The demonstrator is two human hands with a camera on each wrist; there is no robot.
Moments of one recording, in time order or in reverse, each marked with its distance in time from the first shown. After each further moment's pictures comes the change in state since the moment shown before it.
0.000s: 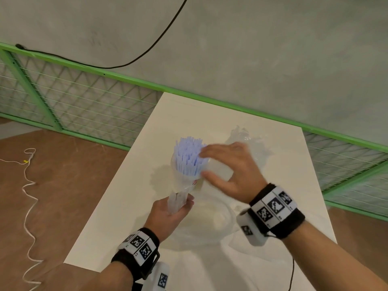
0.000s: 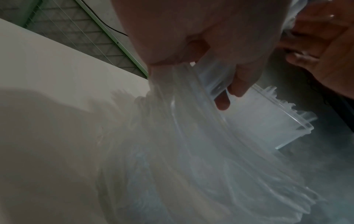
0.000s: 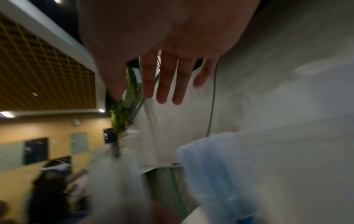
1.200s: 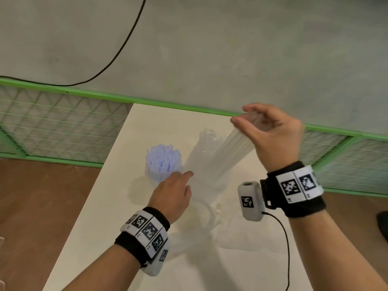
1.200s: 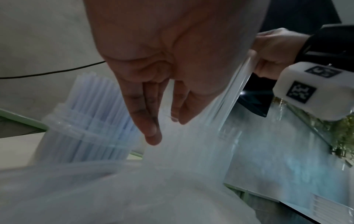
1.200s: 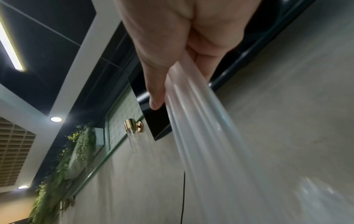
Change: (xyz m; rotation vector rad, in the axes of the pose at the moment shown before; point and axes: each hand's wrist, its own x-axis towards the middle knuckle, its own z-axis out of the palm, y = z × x) left_hand 0.039 0.074 0.043 0.883 -0.169 0.375; right_hand 0.005 0.003 -0.102 0.197 0.640 0.389
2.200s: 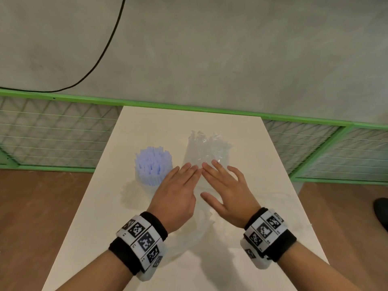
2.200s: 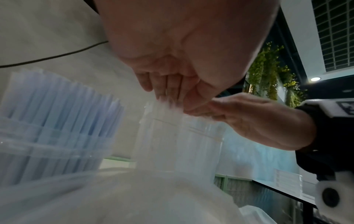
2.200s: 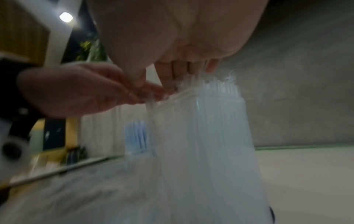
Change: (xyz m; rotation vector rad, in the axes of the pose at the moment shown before) left_hand 0.001 0.017 0.007 0.250 0.113 0.392; right_hand -0.117 0.074 0.003 -0.708 -0.707 -0.196
